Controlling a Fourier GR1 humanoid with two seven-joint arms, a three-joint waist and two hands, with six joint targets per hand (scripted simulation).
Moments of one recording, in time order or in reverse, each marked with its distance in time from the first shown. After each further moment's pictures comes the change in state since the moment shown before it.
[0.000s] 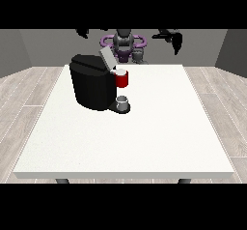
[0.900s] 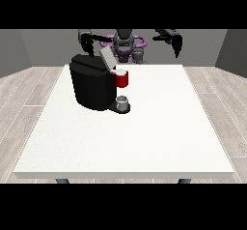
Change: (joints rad) left arm 0.150 0.013 -0.100 -0.335 0.104 0.058 0.121; right arm -0.184 0.025 -0.047 0.209 -0.007 0.040 -0.055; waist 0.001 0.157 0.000
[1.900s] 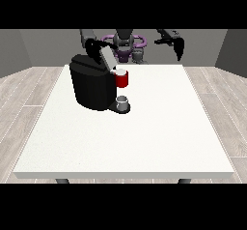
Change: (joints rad) left arm 0.037 0.052 -0.031 -0.050 0.038 0.038 -0.044; right arm -0.177 0.005 -0.005 0.163 0.069 -0.003 -0.065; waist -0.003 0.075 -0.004
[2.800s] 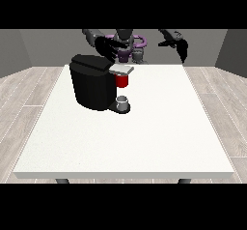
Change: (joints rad) left arm -0.012 0.042 0.014 0.058 0.033 -0.002 -0.040; right arm -0.137 0.030 0.052 0.069 0.079 -0.008 0.026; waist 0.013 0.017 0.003
